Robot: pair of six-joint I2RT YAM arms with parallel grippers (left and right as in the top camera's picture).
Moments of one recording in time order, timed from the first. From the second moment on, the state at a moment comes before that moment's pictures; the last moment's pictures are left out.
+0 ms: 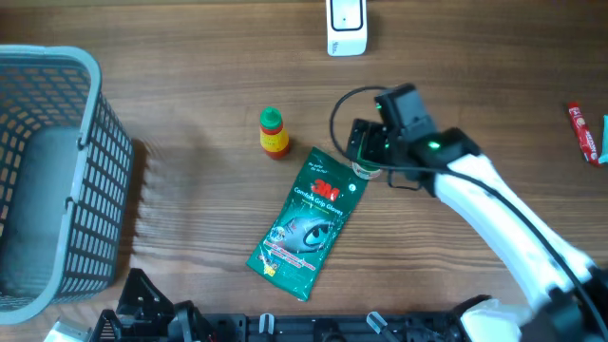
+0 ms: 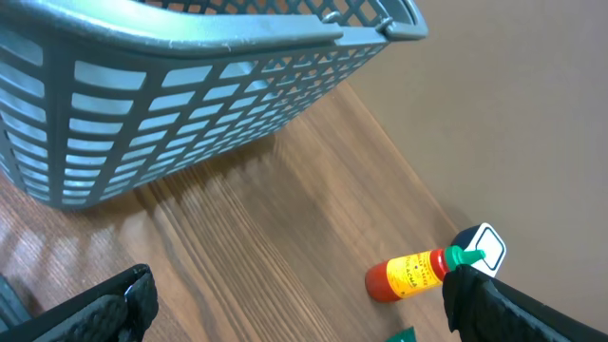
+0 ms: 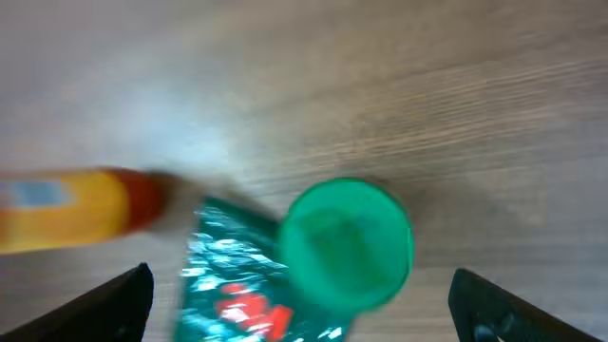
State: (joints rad) left arm 0.24 0.01 0.99 -1.38 -0.15 -0.78; right arm 0.44 1.45 1.10 -0.67 0.03 0.68
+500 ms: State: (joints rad) left arm 0.24 0.01 0.99 -1.38 -0.15 -0.78; right arm 0.44 1.25 1.12 -0.73 0.01 1.13
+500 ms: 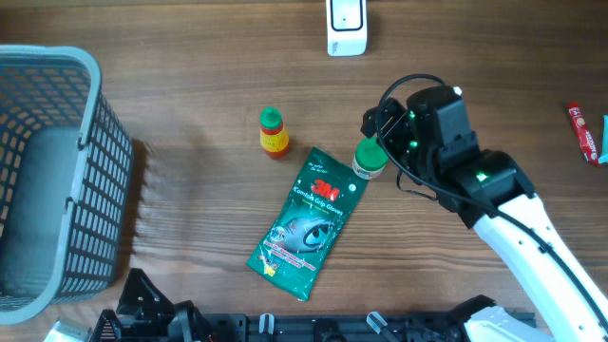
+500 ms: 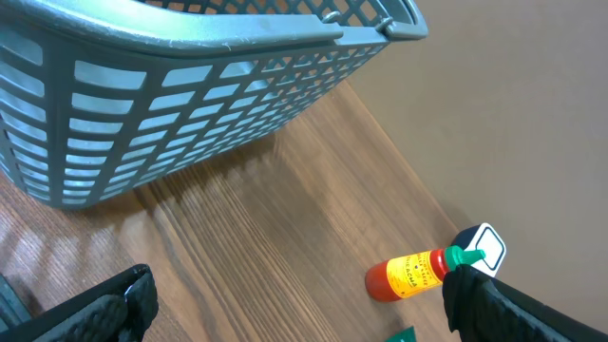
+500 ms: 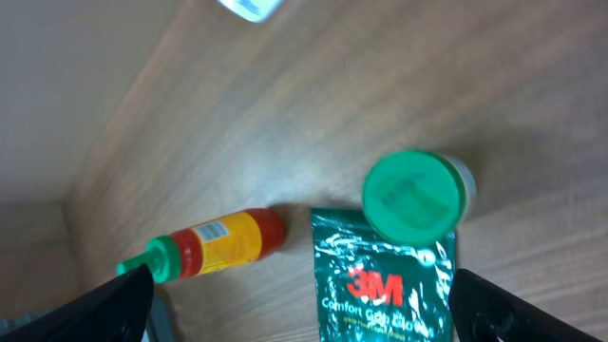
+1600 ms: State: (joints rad) left arm 0.24 0.01 0.99 -1.38 -0.15 -0.78; right arm 0.44 1.30 1.12 -0.82 -0.21 1.66
